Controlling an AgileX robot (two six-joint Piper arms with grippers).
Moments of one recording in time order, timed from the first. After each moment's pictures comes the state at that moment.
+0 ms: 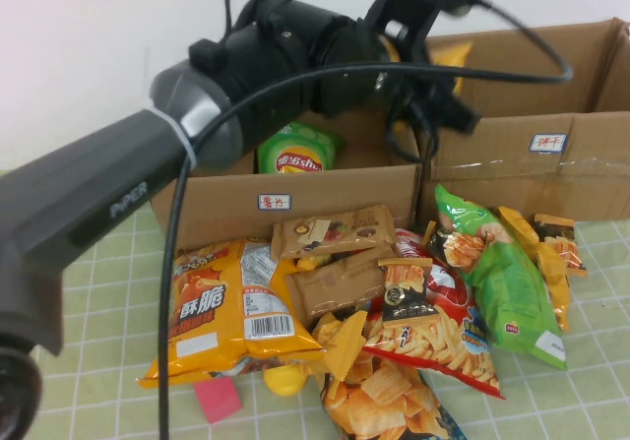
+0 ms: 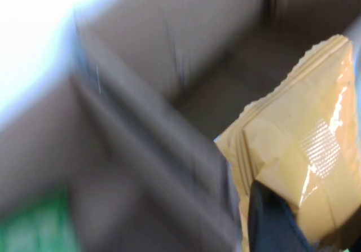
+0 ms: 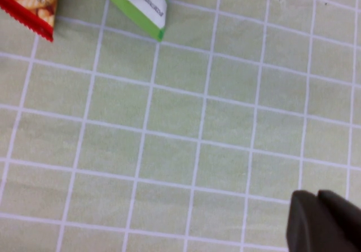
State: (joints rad) right arm 0.42 0.82 -0.51 -0.37 0.83 0.24; left arm -0.65 1.97 -1.86 -0.04 0.55 0.06
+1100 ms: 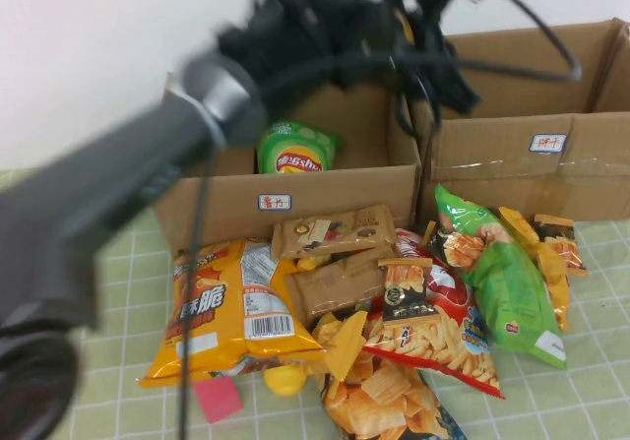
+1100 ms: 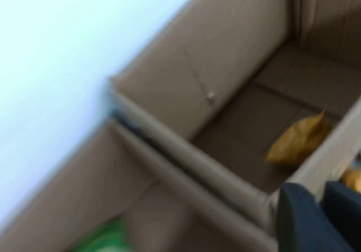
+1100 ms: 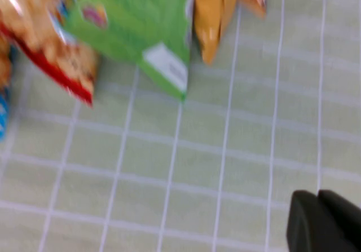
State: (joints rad) right arm 0.42 0.75 -0.51 -0.32 0.75 0.22; left arm -0.65 2.06 -2.05 0.05 0.60 0.13
